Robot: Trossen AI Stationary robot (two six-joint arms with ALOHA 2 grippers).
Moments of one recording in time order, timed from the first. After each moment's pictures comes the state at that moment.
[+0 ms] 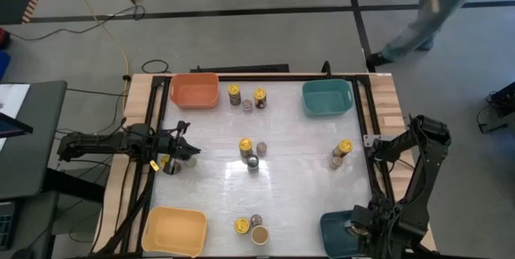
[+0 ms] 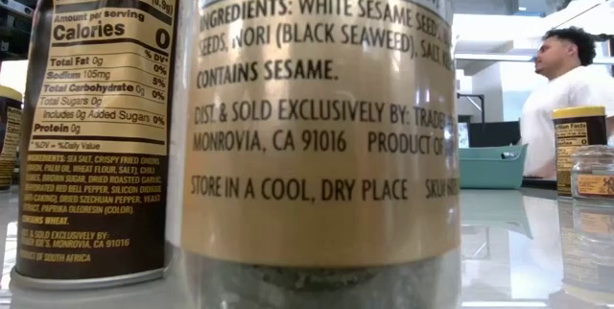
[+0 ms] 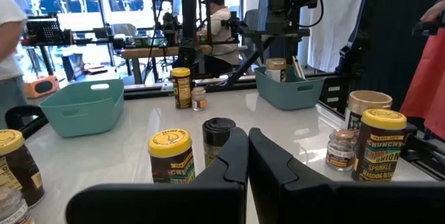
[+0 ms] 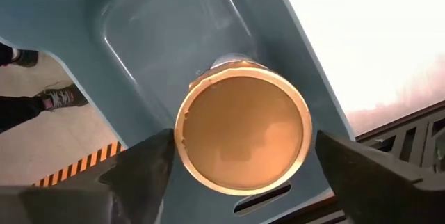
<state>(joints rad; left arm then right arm) 0.00 0.03 0.02 0.04 0.16 0.04 1.18 1.62 1.30 -1.19 0.09 1.62</state>
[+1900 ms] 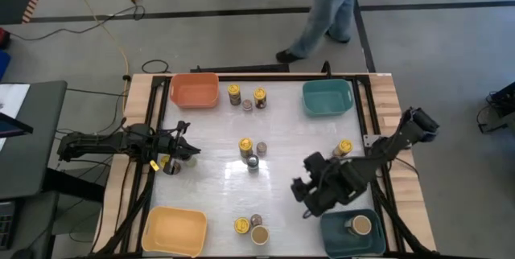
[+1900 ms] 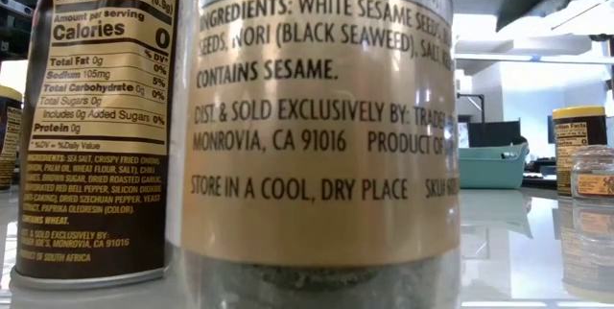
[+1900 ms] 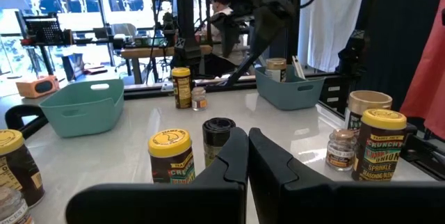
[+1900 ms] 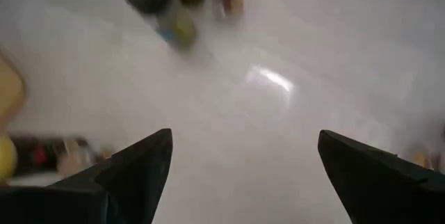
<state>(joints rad) 0.00 0.03 0.02 0.04 0.16 0.04 0.60 1.62 1.42 -1.12 0.58 1.55</state>
